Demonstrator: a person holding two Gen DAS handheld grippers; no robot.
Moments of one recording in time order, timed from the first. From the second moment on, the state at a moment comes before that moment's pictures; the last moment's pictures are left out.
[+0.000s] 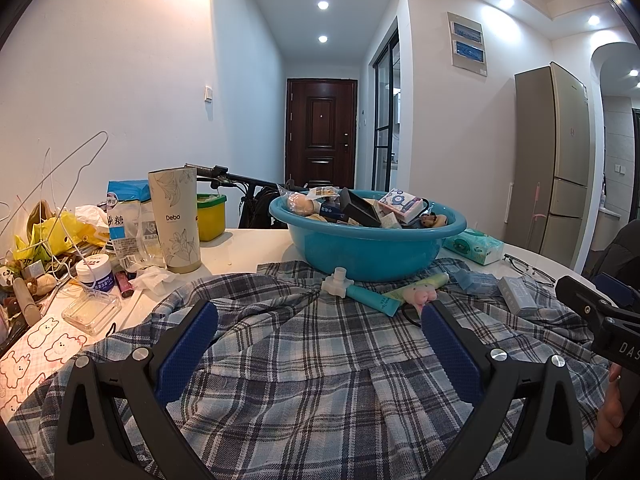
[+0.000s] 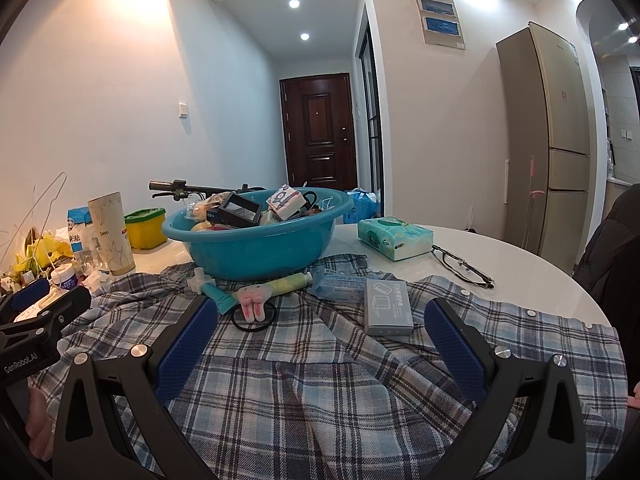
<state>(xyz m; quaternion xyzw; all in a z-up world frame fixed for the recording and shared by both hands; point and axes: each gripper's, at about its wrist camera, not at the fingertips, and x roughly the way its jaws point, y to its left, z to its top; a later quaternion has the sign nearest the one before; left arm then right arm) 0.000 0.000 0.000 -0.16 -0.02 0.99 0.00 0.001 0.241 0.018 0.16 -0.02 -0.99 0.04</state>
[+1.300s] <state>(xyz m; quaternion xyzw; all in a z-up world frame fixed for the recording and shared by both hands) 0.003 0.002 0.002 -0.16 -0.01 0.99 0.00 0.001 0.241 0.017 0.17 -0.02 -0.98 0.04</state>
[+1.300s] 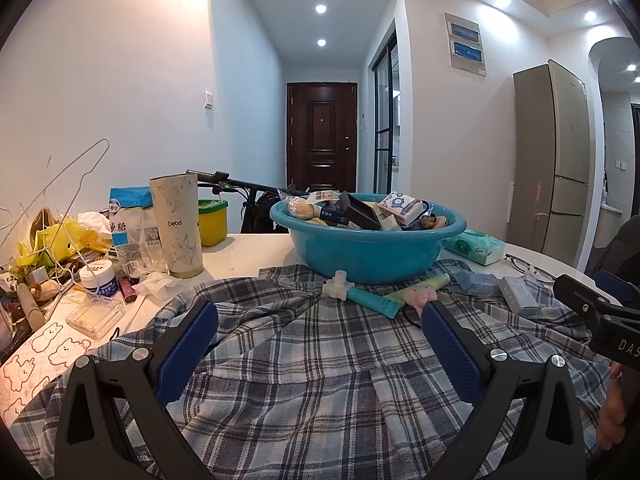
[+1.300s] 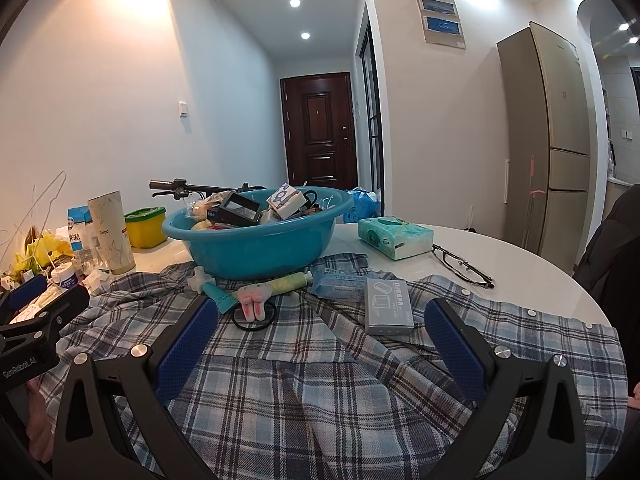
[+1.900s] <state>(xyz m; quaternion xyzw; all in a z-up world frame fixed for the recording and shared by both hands) 0.000 0.002 0.001 -0.16 -0.01 0.99 0.00 -0.001 0.242 0.017 0.17 -0.03 -0.98 0.04</state>
